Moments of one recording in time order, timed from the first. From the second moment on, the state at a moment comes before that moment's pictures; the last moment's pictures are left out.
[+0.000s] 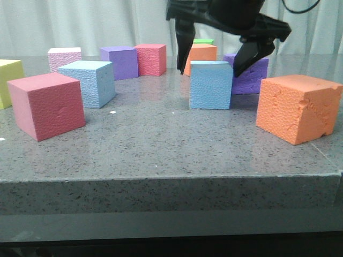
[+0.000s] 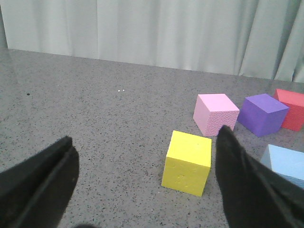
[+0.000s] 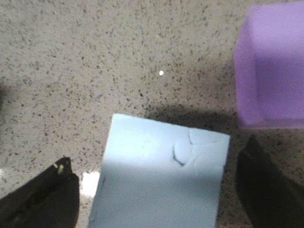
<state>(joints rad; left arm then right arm) 0.08 0.52 -0.57 -0.08 0.33 -0.02 0.49 1.77 -1.46 -0.04 0.71 0.52</state>
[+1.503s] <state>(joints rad) 0.08 0.52 -0.57 -0.08 0.33 -0.02 0.72 1.71 -1.37 -0.04 0.69 0.60</state>
